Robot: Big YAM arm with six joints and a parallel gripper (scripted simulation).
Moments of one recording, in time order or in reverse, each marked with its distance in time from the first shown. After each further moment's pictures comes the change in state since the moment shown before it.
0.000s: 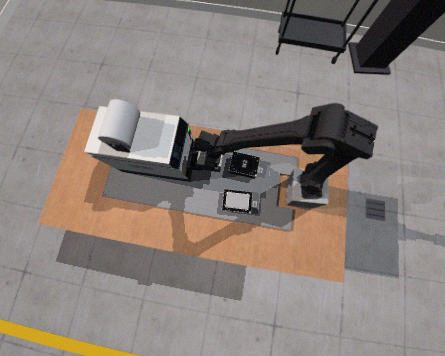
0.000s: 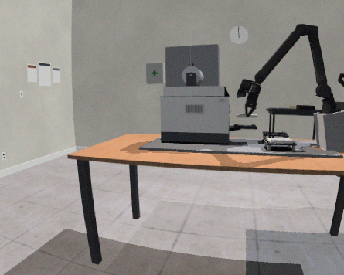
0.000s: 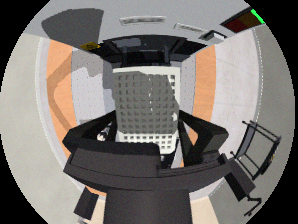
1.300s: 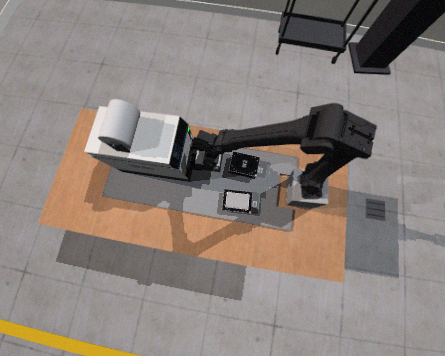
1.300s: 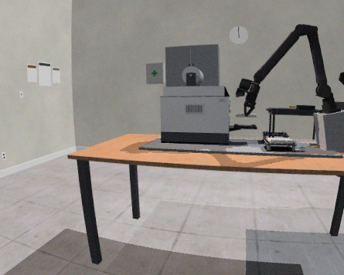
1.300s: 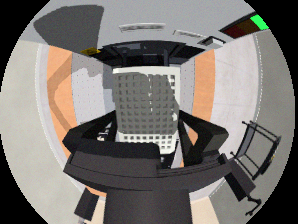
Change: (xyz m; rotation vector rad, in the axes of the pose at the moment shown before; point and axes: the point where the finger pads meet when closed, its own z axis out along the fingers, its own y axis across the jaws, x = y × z) arm -0.008 0.000 0.000 0.003 -0.007 0.003
